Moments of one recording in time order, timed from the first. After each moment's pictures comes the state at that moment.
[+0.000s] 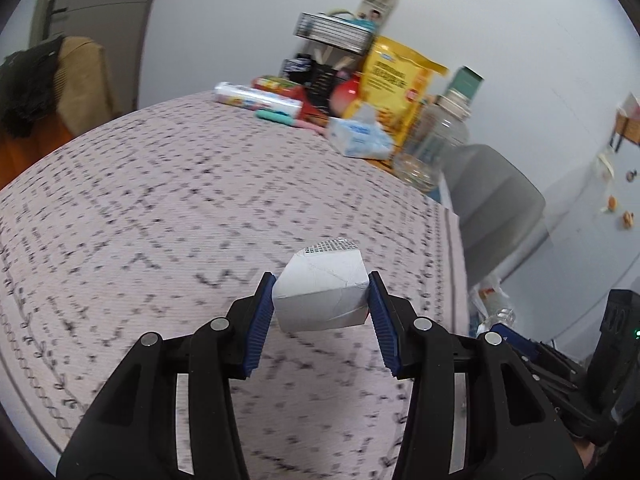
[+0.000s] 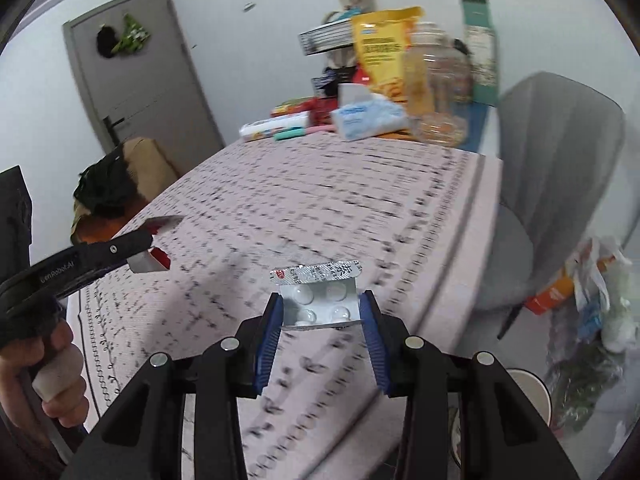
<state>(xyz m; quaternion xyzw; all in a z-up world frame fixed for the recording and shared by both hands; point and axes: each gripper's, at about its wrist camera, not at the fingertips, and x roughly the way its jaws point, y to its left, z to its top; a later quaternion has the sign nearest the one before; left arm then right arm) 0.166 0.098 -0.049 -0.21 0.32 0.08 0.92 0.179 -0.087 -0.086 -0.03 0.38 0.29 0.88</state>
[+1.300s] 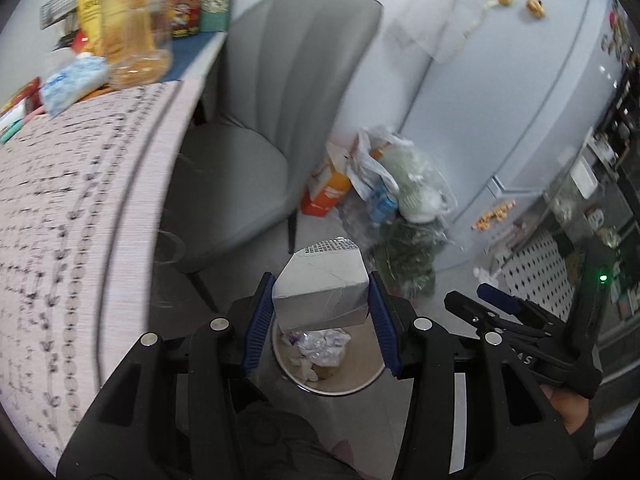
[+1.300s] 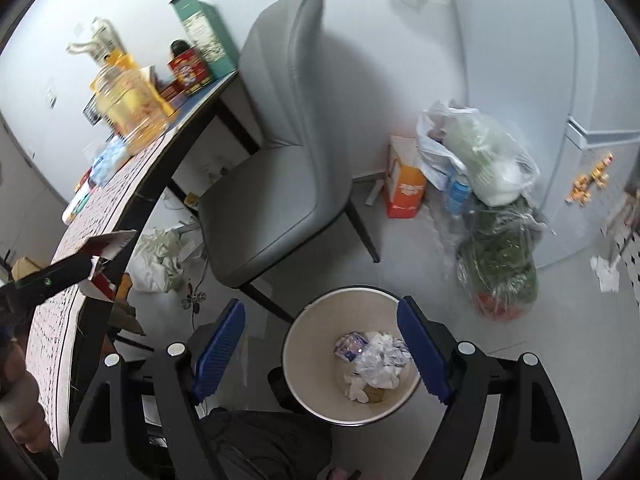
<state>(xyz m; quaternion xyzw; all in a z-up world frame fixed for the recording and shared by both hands) 0.284 -0.219 -0.108 -0.03 0.45 -0.17 0.87 0.202 -0.420 -0.189 0.14 0.42 0.03 0.90</state>
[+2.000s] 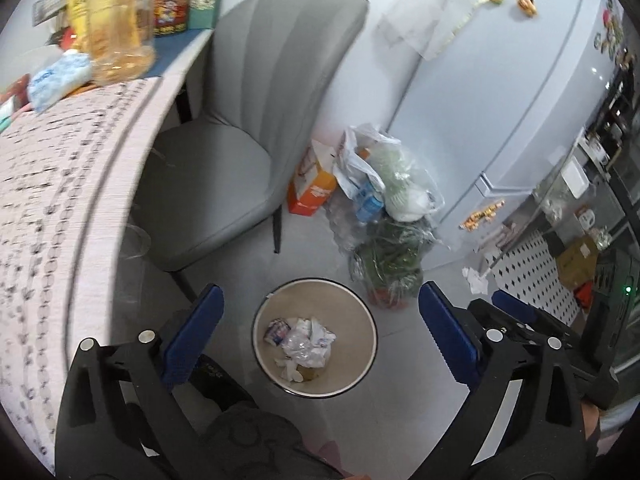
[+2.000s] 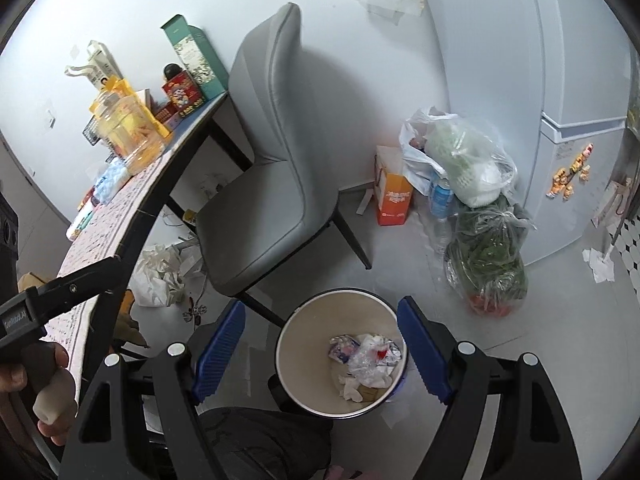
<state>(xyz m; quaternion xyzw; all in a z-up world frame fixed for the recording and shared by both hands) 0.276 -0.221 -0.109 -0.05 0.45 -0.18 0.88 0.170 -0.445 -0.172 0.16 0.40 0.03 0.90</state>
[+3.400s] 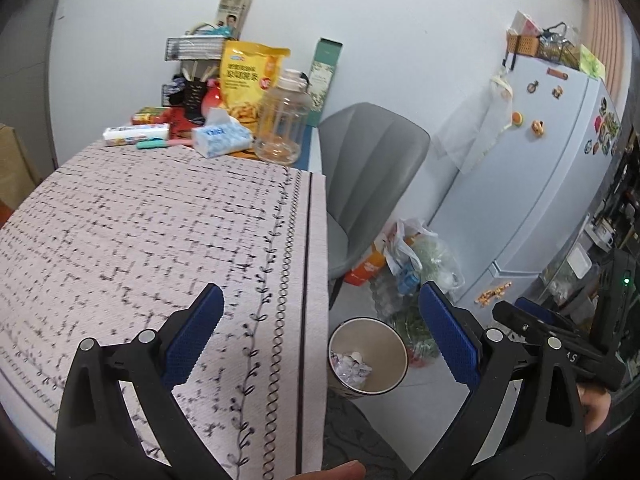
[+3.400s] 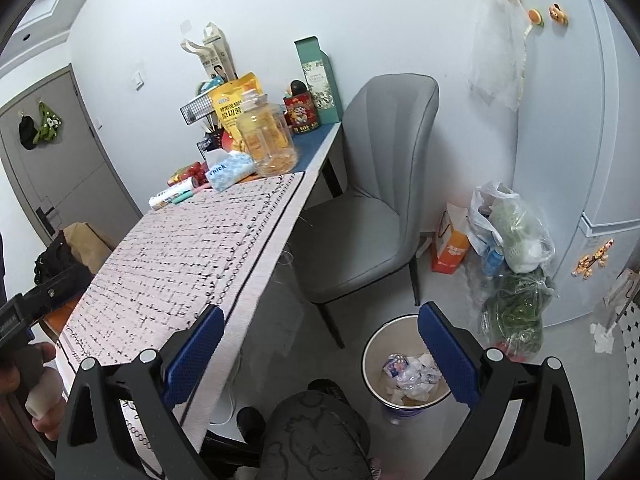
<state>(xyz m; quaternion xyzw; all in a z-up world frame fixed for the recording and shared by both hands) 0.103 -0.031 0.024 -0.11 0.32 -0.07 0.94 0.073 -0.290 -0.028 0.07 0.34 0.12 0.93</state>
